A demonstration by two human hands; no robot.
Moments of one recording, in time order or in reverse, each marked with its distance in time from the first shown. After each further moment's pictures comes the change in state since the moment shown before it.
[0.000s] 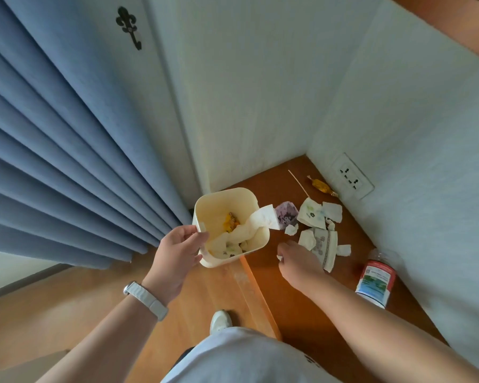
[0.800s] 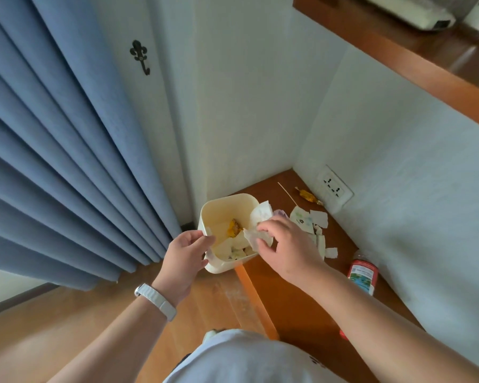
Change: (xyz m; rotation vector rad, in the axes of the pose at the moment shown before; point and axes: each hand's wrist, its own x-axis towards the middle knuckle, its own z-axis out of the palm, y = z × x) left_hand -0.017 -0.004 0.001 -0.083 -0.071 0.060; right_hand -0.063 -0.074 -0.108 0.232 0.498 -0.365
